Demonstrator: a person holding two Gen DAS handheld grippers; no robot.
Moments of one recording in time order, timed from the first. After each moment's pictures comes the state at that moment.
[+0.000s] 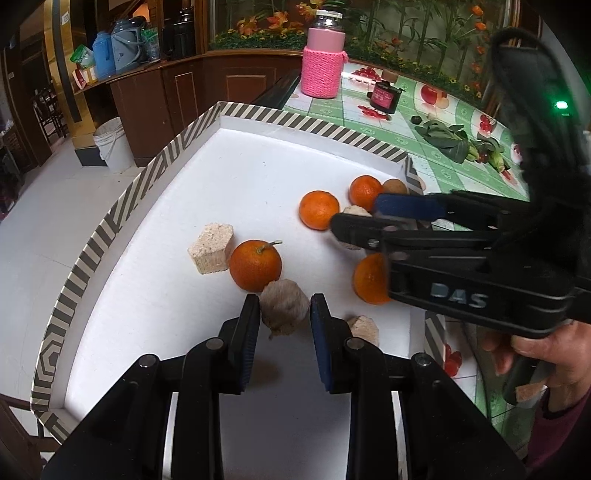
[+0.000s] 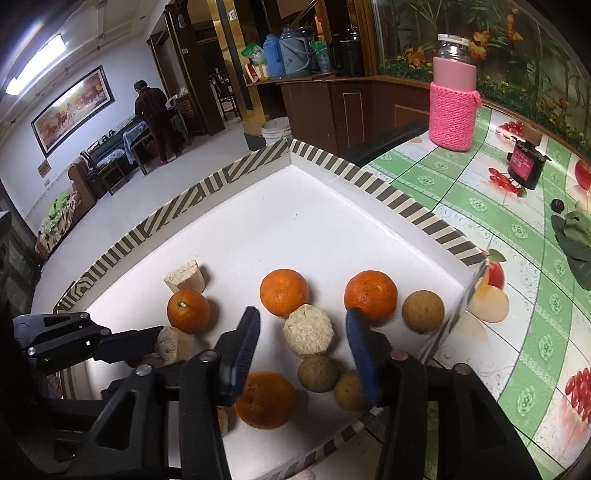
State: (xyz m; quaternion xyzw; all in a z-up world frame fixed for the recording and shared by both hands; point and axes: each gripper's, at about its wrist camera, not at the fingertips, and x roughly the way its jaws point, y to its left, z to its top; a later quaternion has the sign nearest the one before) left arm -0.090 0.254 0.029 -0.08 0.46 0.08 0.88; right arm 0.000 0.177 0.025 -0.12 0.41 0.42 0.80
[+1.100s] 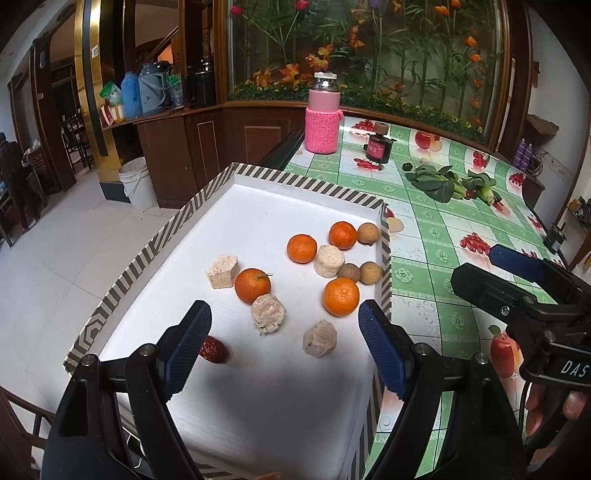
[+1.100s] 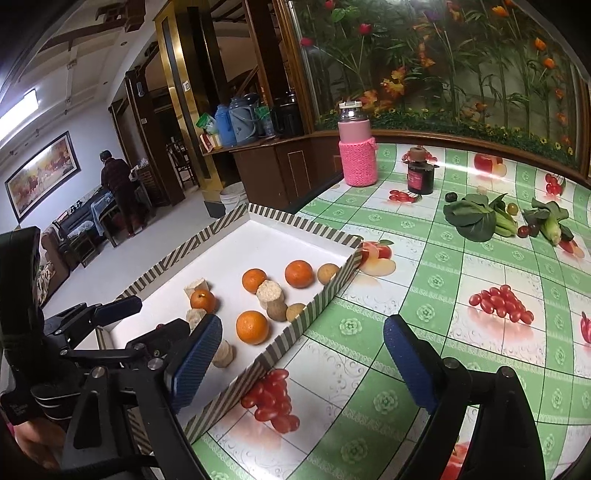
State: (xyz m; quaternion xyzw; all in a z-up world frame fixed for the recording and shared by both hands) left arm -0.132 0.218 0.070 -0.06 0.36 0.13 0.92; right arm -0.072 0.059 0.079 -0.03 0.33 0.34 0.88
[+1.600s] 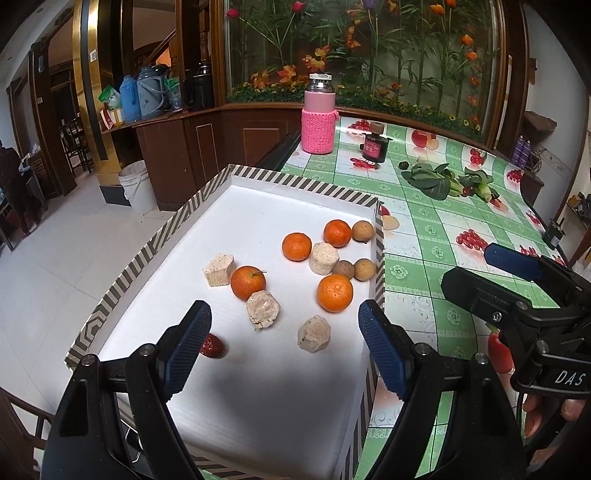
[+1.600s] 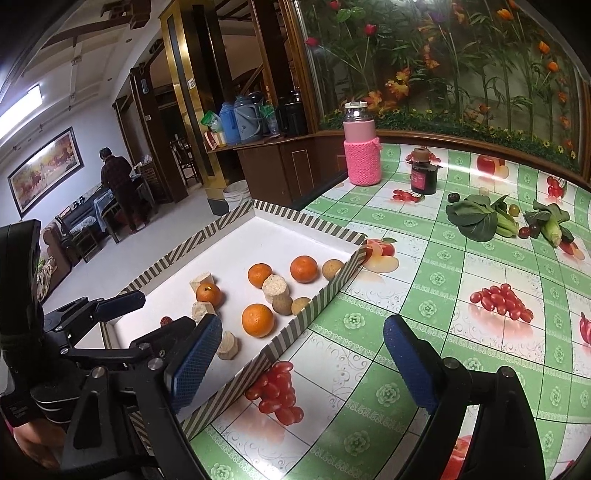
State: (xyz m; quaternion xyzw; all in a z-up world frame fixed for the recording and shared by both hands) left arm -0.136 0.212 0.071 -0.05 0.36 0.12 0.92; right arm -0.077 0.061 0.078 -0.03 0.33 0.35 0.87
